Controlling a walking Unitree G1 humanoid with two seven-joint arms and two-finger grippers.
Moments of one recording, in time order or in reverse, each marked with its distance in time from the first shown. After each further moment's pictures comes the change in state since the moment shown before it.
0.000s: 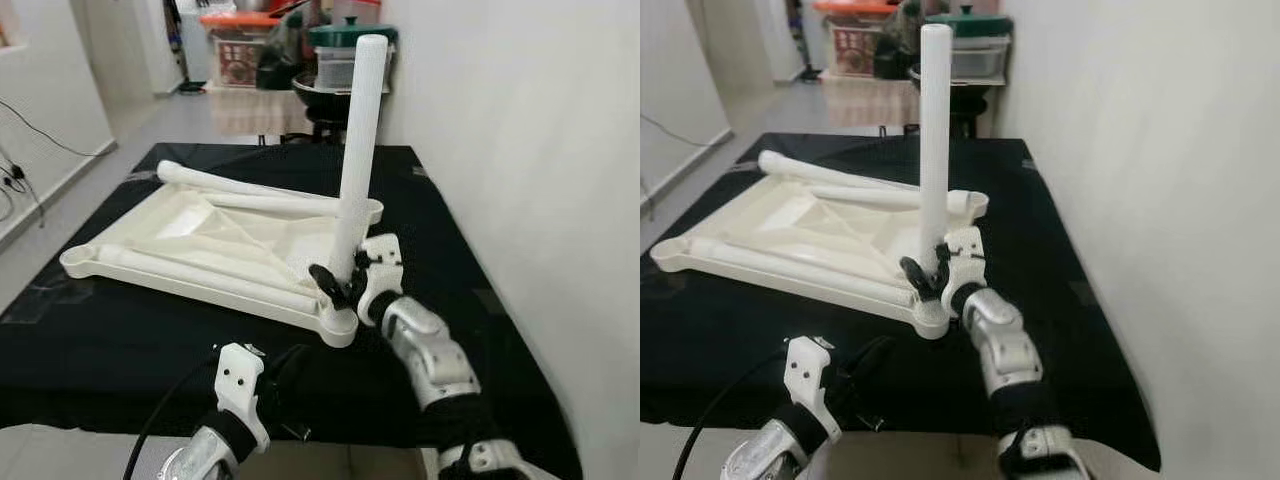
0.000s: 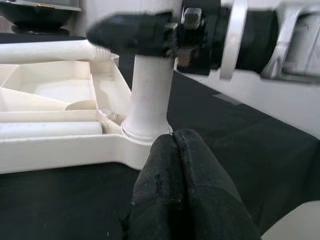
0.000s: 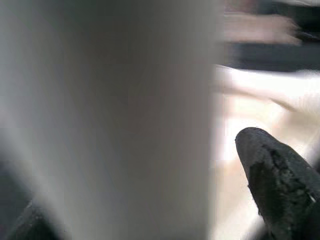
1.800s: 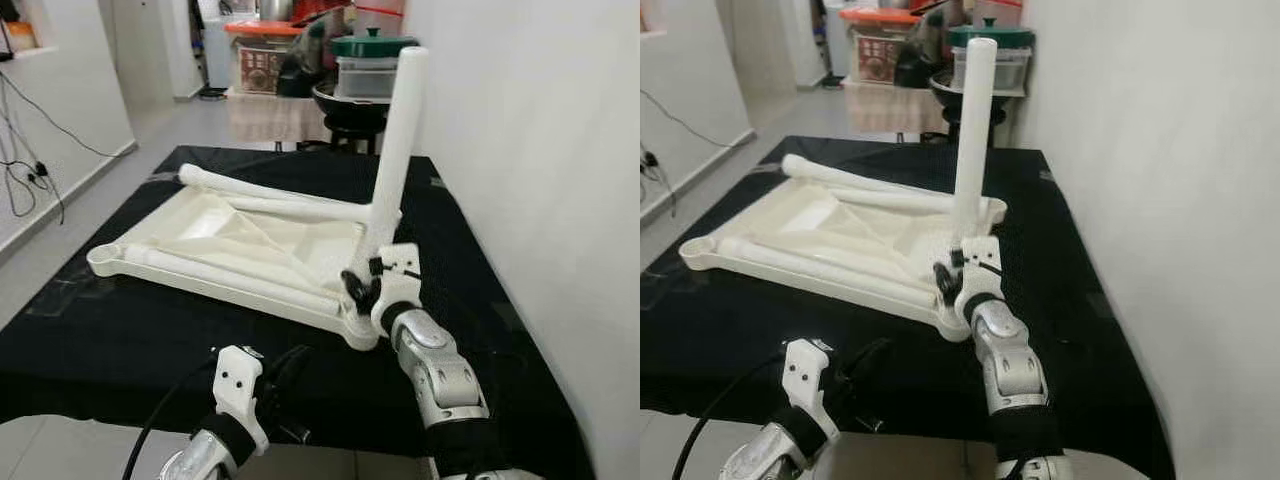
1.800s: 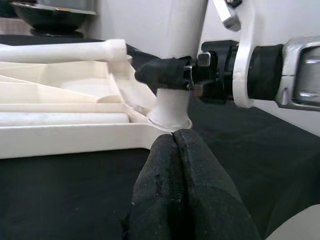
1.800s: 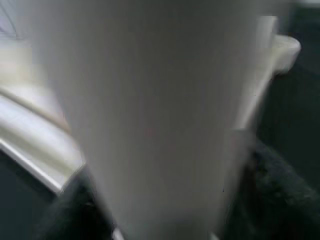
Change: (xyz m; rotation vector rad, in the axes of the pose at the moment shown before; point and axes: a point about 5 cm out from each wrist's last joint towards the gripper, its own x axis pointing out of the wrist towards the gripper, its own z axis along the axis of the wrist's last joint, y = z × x) left arm -0.003 -0.001 -0.002 -0.008 0.005 0.012; right arm -0.021 -0.014 -0.030 0.084 0.143 -0.347
